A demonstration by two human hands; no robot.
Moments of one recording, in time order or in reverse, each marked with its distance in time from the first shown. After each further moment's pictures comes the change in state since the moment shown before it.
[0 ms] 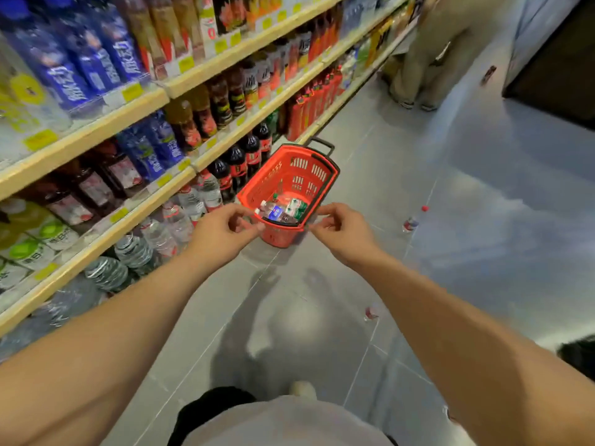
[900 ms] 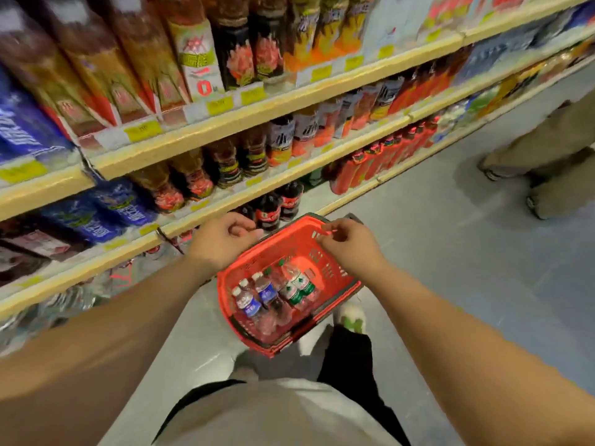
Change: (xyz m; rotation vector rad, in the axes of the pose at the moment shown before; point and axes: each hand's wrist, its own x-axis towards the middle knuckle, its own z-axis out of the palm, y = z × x) left_hand 0.451 -0.008 0.073 -0.165 0.208 -0.459; right_hand 0.552 -0.008 -0.041 -0.282 -0.411 -0.108
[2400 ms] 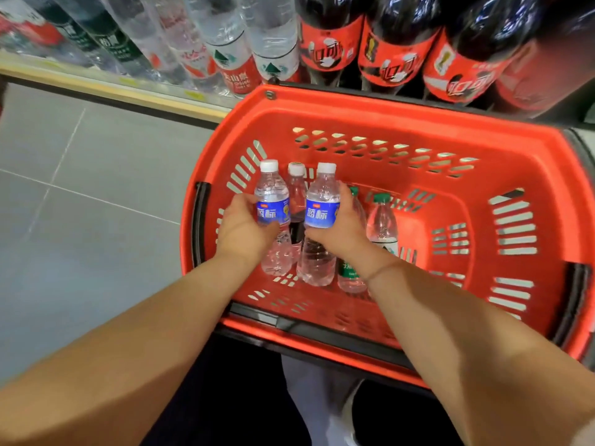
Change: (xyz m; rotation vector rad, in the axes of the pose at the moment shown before) left_hand 0.099 -0.387 0.313 -0.110 0.826 -0.715; right_hand 0.240 0.379 0.383 0.056 -0.848 -0.218
